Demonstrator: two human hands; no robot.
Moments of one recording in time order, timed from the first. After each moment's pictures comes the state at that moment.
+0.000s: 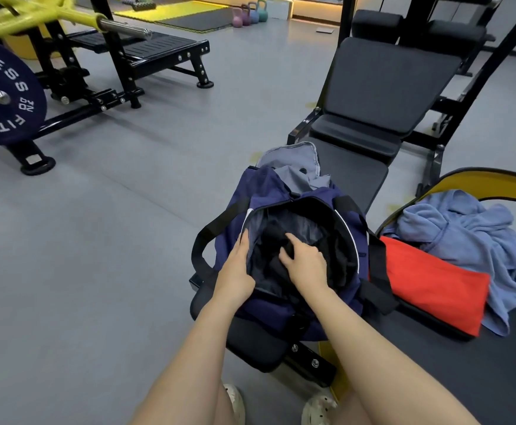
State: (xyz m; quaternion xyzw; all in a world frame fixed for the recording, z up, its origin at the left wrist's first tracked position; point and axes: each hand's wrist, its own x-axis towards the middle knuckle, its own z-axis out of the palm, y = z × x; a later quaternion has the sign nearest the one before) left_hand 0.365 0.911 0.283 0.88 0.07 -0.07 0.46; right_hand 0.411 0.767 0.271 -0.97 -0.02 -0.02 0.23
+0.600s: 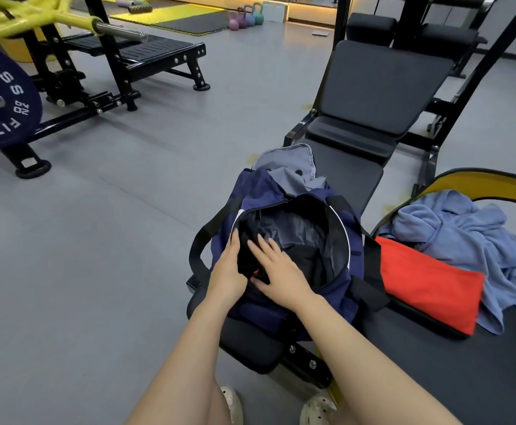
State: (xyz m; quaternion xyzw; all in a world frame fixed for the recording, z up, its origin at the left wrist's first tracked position) left_hand 0.366 0.914 0.290 0.88 0.10 -0.06 0.47; right_hand 0.398 0.776 0.257 -0.95 -0.25 0.09 0.19
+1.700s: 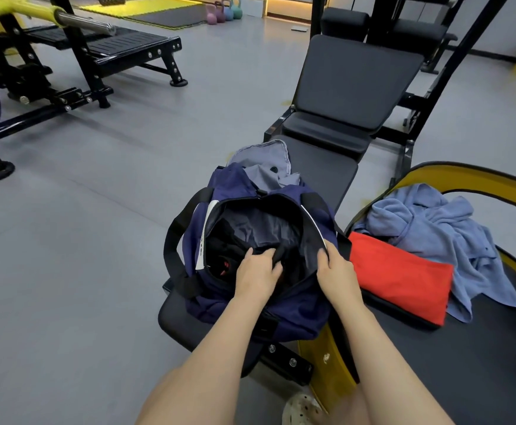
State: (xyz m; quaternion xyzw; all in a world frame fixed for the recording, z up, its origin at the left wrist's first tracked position) left_hand 0.398 0.817 0.269 0.96 0.01 -0.07 0.26; right_hand 0.391 0.666 0.279 -0.92 0.13 0.02 0.37
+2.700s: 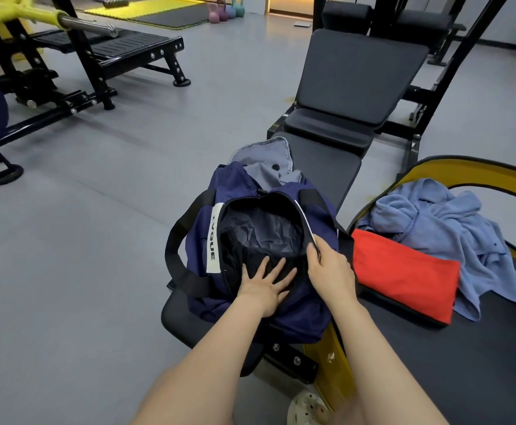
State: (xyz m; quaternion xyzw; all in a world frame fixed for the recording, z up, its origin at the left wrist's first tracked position) left_hand 0.394 0.817 0.243 0.94 -0.19 -0.29 -0.04; right_hand 0.384 0.682 0.297 -0.94 0.08 0.00 0.33
